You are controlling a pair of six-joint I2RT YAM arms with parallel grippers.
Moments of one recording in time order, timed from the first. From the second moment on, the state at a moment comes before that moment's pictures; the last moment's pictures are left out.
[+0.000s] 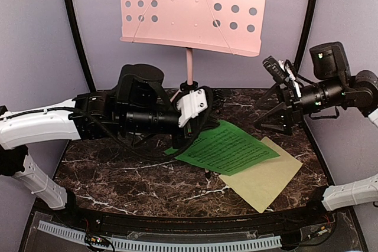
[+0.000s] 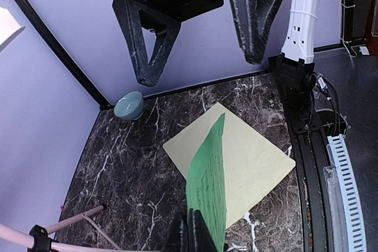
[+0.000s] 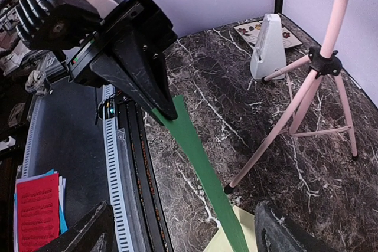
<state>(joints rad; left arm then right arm) -1.24 1.46 1.42 -0.30 0.04 0.41 0.76 1.02 1.42 -0.97 -0.56 -0.14</state>
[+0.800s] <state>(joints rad) -1.24 1.45 1.47 -0.33 0.05 0.37 1.07 1.15 1.38 -0.96 -0.10 -0.12</state>
